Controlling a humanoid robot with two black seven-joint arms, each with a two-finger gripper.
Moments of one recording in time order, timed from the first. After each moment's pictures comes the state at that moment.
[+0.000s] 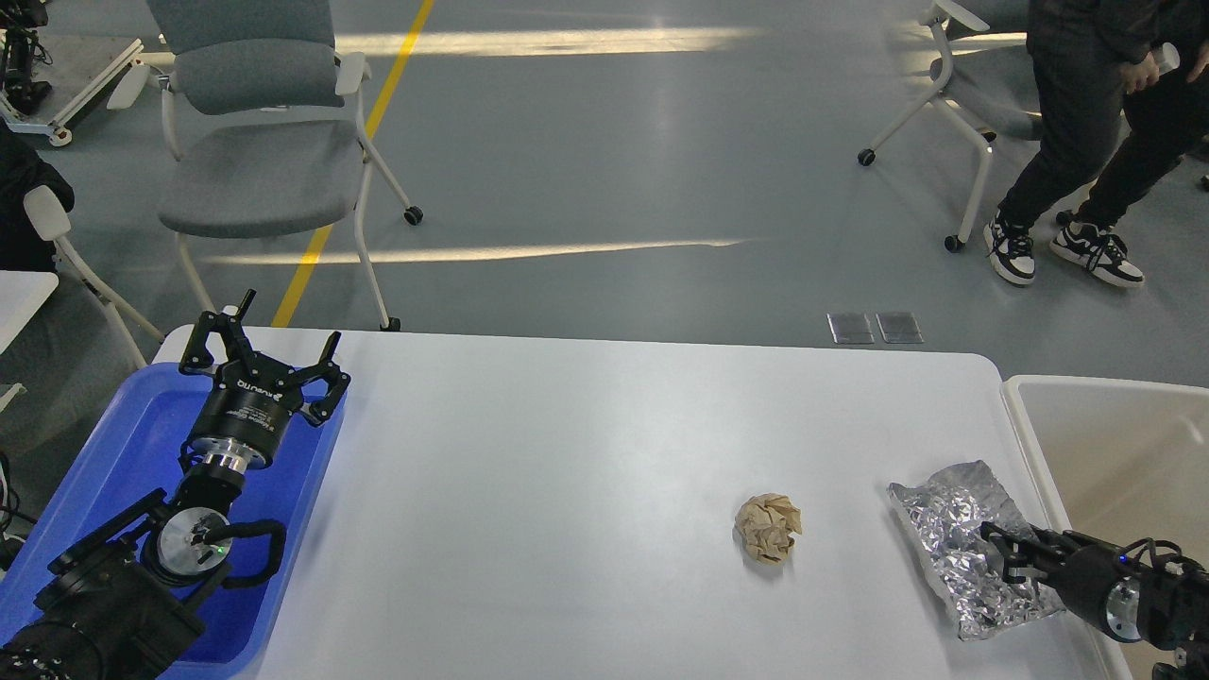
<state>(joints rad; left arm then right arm) -0.49 0.34 -0.88 -0.55 -0.06 -0.64 -0.50 0.54 -0.55 -0.09 0.45 -1.29 -0.40 0.47</state>
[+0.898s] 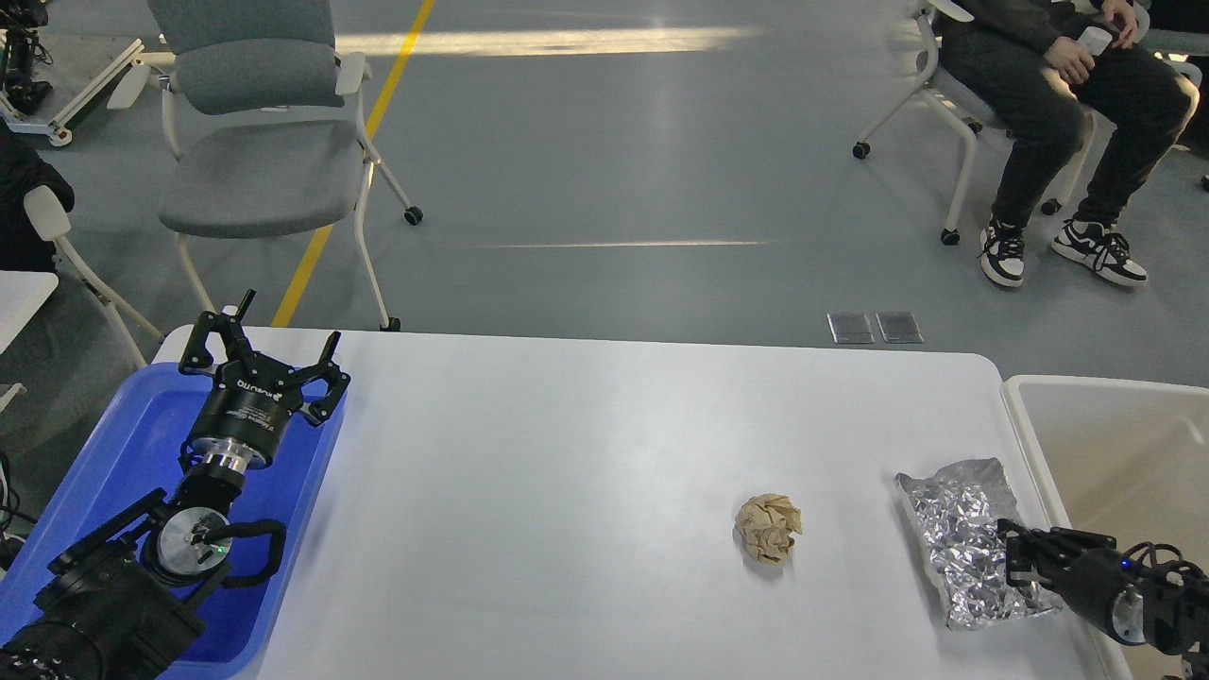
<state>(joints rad) -0.49 0.34 -0.88 -0.55 -0.06 -0.64 -0.50 0.58 -0.54 -0.34 0.43 -1.17 -0.56 0.48</state>
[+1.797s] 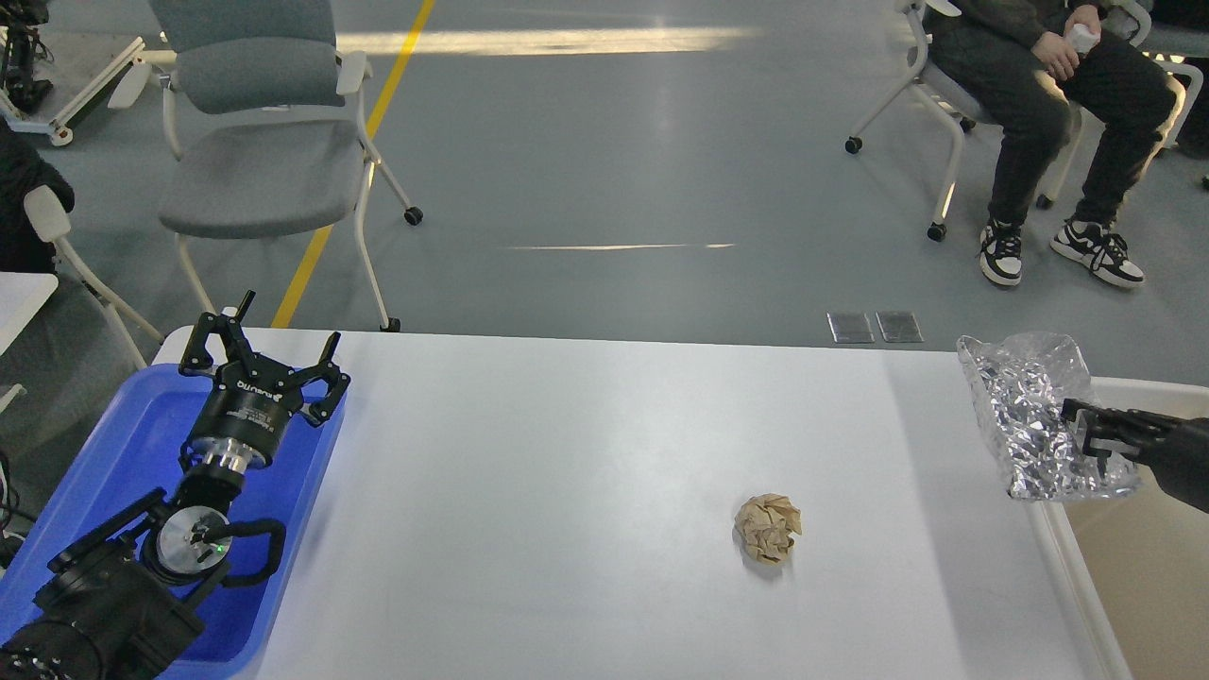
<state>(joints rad) -0.49 0.34 -0.88 -0.55 -0.06 -0.64 -0.50 1.02 -0.92 -0.49 0.88 -1.02 -0.36 0.51</state>
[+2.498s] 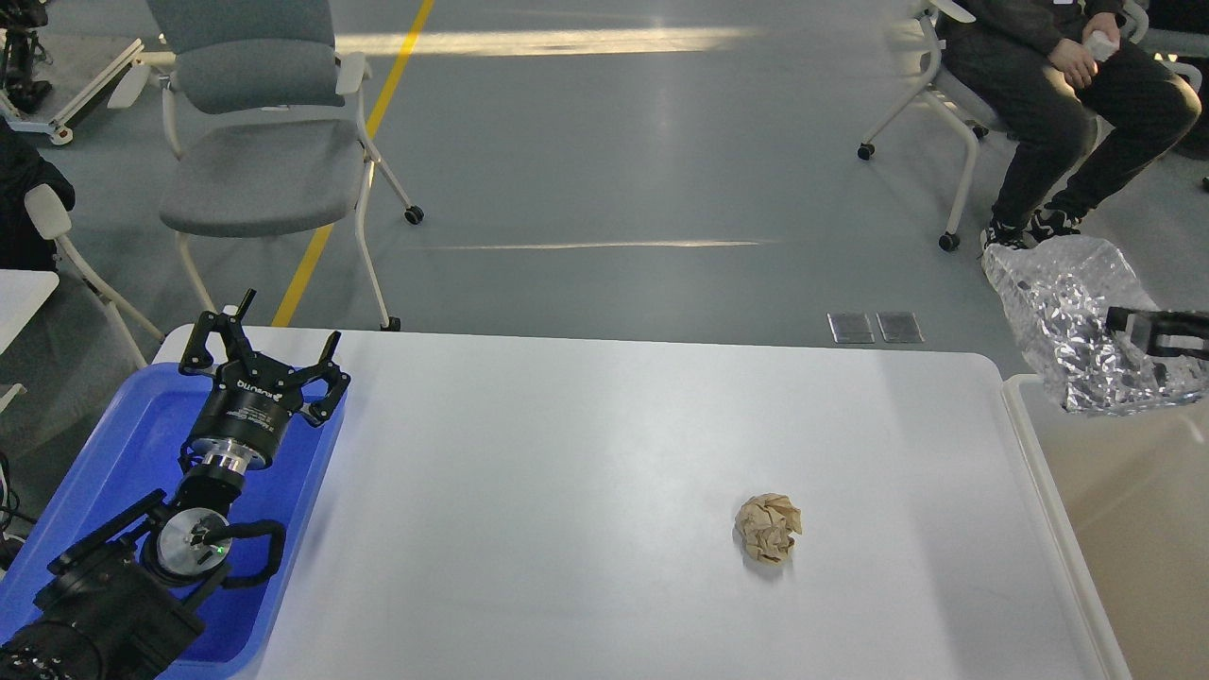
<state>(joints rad) -0.49 0.34 -0.88 -0.55 -0.06 -0.64 -0.50 1.40 -1.14 -0.51 1.11 -1.16 -0.06 0.49</state>
